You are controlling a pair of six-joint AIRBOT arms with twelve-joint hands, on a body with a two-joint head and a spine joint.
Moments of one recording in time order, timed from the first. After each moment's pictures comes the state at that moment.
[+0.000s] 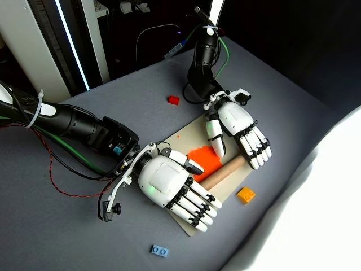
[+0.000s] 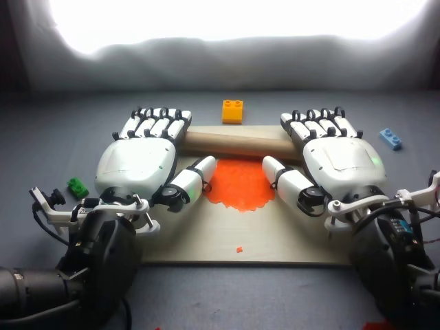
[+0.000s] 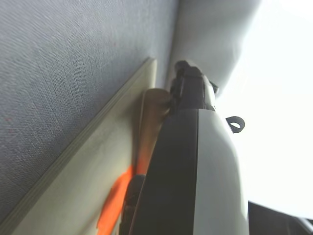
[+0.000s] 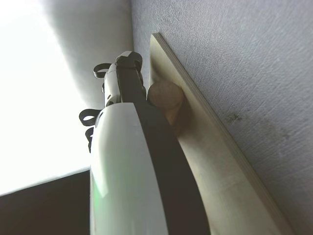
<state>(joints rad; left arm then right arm) 0.75 -1.51 1.41 -0.75 -1.09 1.39 -0.72 -1.61 1.39 0.88 1.10 -1.46</state>
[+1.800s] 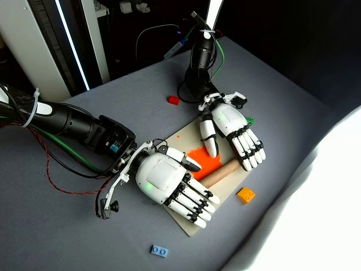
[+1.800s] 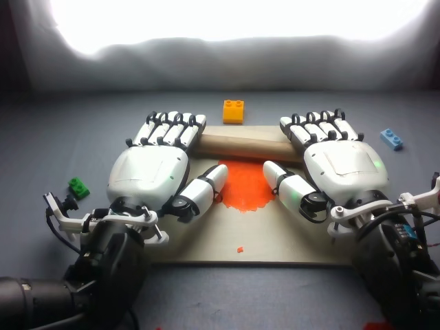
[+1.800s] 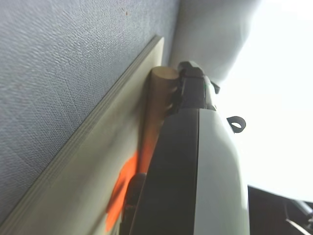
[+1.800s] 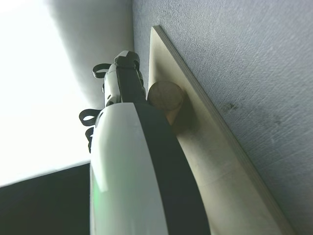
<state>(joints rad) 0.77 -1.53 1.42 -0.68 -1.09 1.34 -0.73 -1.59 1.37 0.86 1.10 -1.46</state>
